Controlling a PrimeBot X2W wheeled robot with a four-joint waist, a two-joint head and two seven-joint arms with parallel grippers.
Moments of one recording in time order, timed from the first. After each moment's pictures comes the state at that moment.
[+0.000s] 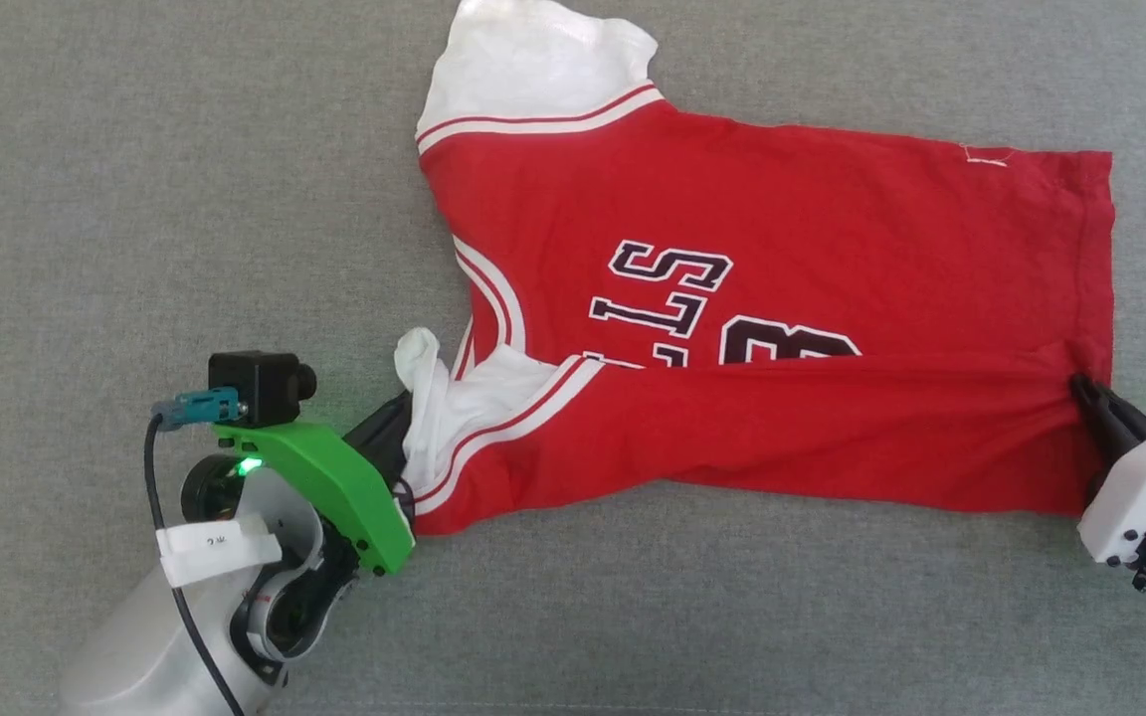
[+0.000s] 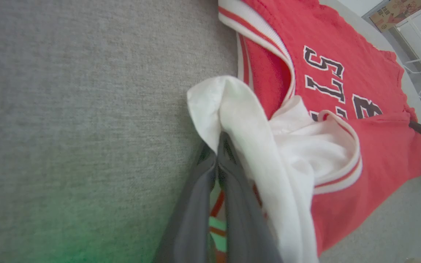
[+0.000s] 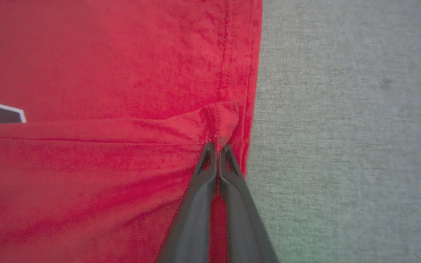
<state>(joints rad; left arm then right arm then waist) -0.41 0.49 -0.64 0.16 -1.02 0.02 0.06 -0.21 -0.32 -0.12 0.17 0.39 0.13 0.37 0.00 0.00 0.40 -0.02</state>
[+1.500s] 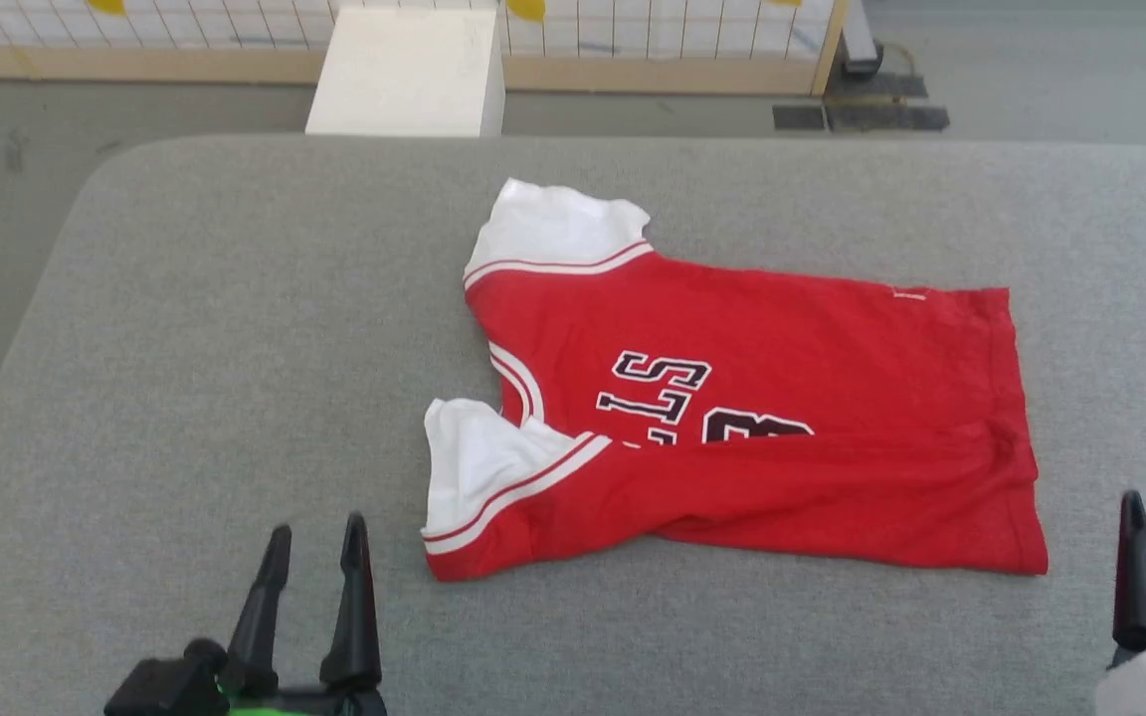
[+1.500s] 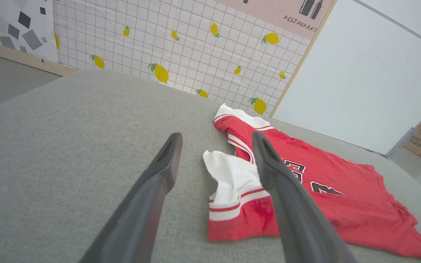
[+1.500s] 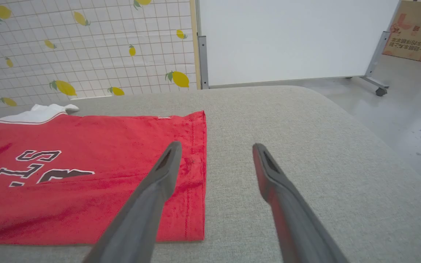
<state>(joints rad) 0.22 0.13 -0.16 -0.20 -0.45 0.03 -0.26 0.13 -0.05 -0.34 -0.06 0.12 0.13 -0.06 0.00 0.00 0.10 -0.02</state>
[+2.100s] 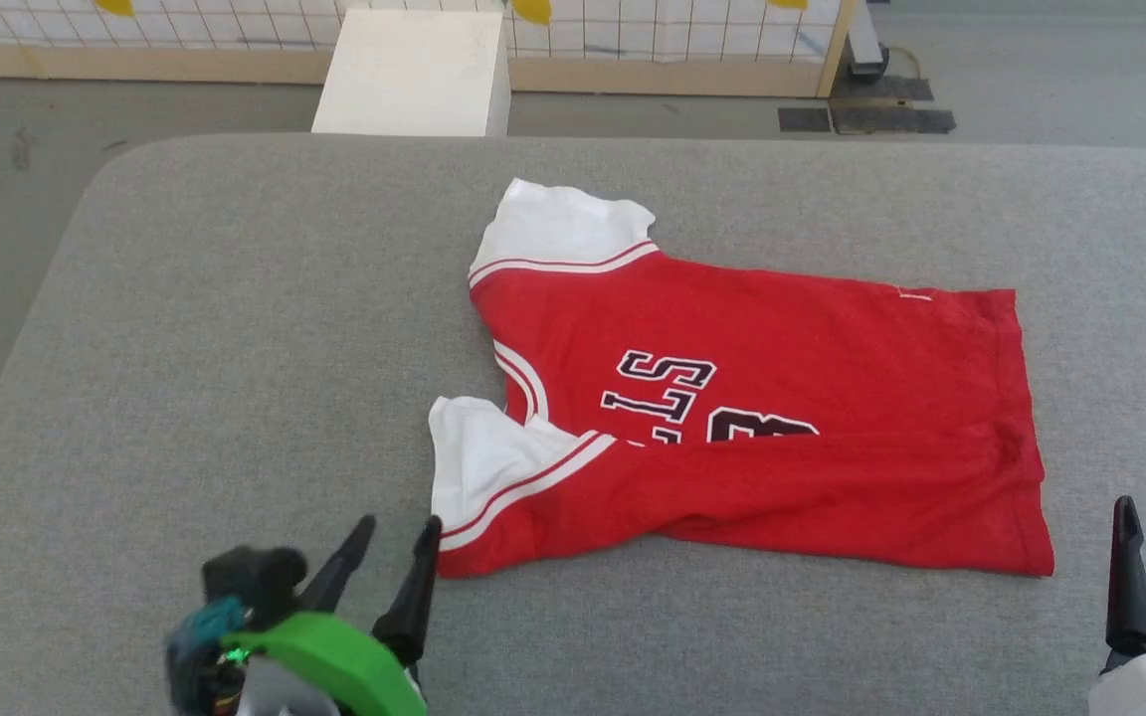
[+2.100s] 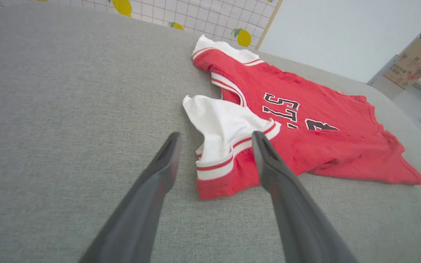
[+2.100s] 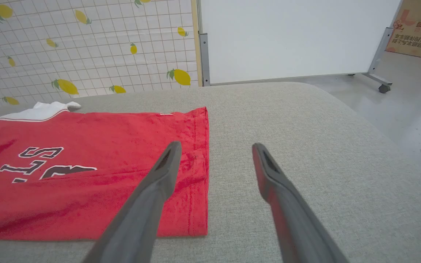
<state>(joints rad) 0.08 0.17 -0.19 -0.04 -0.47 -0.08 0.03 0.14 -0.05 -0.33 -0.04 0.13 0.13 -0.08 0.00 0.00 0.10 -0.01</state>
